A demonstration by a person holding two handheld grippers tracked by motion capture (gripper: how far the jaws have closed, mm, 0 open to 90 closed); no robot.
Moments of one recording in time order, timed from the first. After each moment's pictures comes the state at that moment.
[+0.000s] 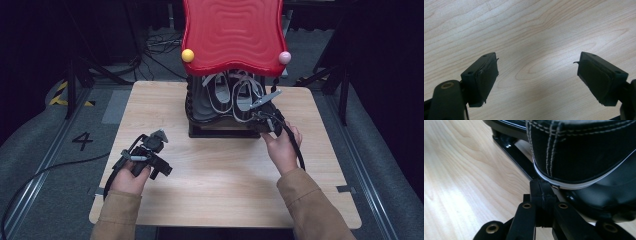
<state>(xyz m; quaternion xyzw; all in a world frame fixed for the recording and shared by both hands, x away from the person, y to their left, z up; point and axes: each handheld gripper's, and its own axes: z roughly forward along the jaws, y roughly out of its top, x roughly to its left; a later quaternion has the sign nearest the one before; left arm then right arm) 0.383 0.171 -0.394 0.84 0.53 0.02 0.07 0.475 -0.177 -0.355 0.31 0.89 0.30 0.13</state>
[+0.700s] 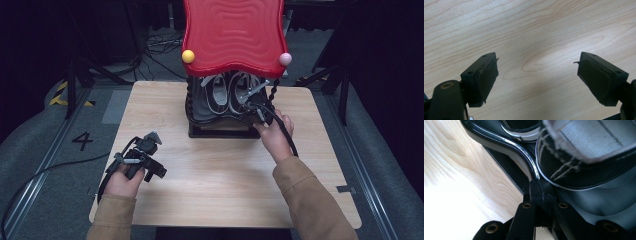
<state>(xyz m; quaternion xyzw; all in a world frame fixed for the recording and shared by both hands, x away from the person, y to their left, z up) 0.376 0.185 -0.395 0.83 0.55 0.02 0.08 0.506 -0.157 -0.352 0.30 0.90 0.27 0.13</state>
